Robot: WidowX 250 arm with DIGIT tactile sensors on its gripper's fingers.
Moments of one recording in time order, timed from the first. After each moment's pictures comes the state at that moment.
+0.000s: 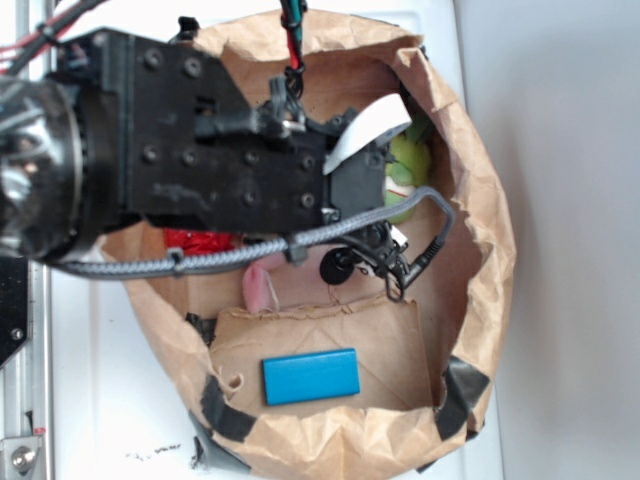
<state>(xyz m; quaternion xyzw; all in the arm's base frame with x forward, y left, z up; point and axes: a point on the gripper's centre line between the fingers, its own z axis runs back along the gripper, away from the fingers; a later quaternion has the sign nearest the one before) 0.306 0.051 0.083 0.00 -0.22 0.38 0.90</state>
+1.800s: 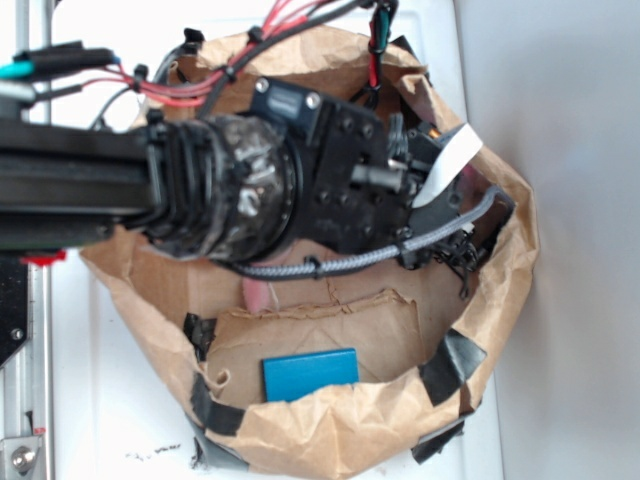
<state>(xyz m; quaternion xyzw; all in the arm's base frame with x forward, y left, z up) 0.357 0.051 0.046 0.01 -0.27 0.38 0.88</state>
